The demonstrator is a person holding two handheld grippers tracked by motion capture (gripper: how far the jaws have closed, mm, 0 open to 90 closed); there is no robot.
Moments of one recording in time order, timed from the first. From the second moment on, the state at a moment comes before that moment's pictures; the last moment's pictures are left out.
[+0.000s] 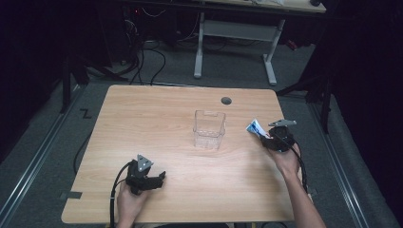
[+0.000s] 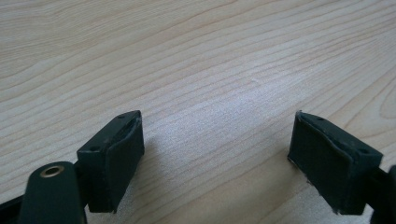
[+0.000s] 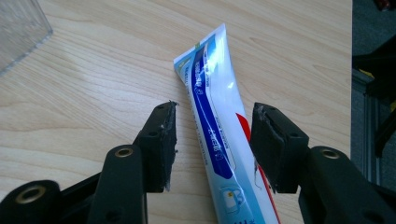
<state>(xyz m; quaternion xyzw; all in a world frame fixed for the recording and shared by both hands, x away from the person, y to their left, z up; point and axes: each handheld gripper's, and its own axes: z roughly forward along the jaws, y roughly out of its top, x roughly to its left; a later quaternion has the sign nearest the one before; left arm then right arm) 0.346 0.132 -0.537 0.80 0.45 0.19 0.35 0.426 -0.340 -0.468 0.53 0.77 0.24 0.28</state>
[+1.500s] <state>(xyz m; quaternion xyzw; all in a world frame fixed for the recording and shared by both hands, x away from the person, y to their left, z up) 0.346 0.130 -0.537 0.80 0.45 0.19 0.35 0.486 -0.342 -0.500 0.56 0.79 0.15 0.20</state>
